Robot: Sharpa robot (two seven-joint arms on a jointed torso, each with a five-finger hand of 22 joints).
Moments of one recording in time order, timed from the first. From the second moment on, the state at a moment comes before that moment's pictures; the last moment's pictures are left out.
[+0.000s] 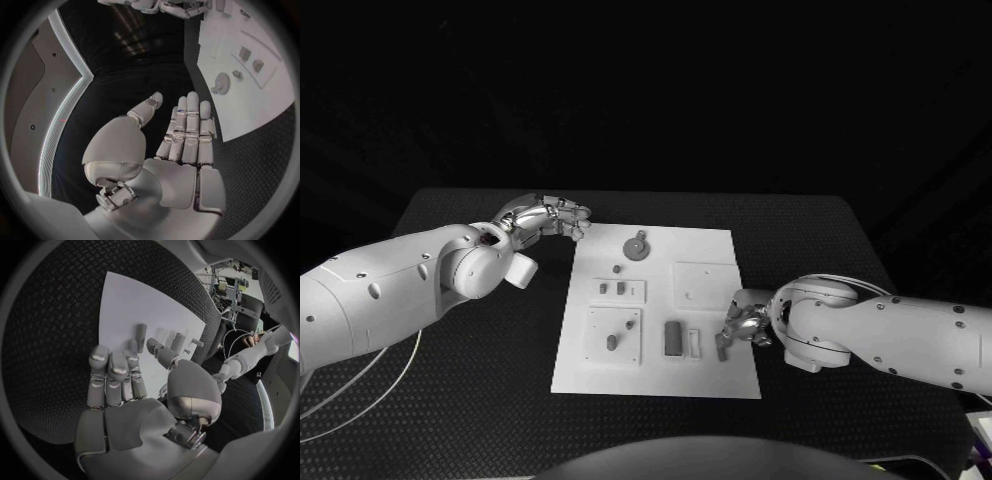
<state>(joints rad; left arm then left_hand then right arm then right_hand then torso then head) 1.20 -0.71 -0.13 1.15 -0.20 -0.01 0.24 1.03 -0.05 0.53 -0.27 0.05 0.78 0.20 0.34 0.47 1.18 0.12 0.13 0.13 1.04 0.06 0.54 0.52 0.02 0.76 -0.04 0.52 1.27 1.08 -0.91 -0.19 1.64 -1.13 -0.06 -0.57 0.82 -0.15 0.75 -0.23 0.07 1.05 0.09 0.30 0.56 1.17 -0.02 1.03 1.25 1.32 -0.12 1.17 1.14 0.24 1.16 -0.03 1.07 1.28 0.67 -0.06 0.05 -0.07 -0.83</state>
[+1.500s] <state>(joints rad) 1.20 -0.71 -0.13 1.15 -0.20 0.00 0.24 1.03 -0.05 0.53 -0.27 0.05 0.78 0.20 0.34 0.47 1.18 0.12 0.13 0.13 1.05 0.06 0.53 0.52 0.02 0.76 -0.04 0.52 1.28 1.07 -0.84 -0.19 1.60 -1.14 -0.06 -0.57 0.71 -0.19 0.62 -0.17 0.05 1.05 0.08 0.31 0.58 1.17 -0.03 1.03 1.26 1.32 -0.12 1.17 1.15 0.24 1.16 -0.04 1.08 1.28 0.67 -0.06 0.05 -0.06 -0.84</state>
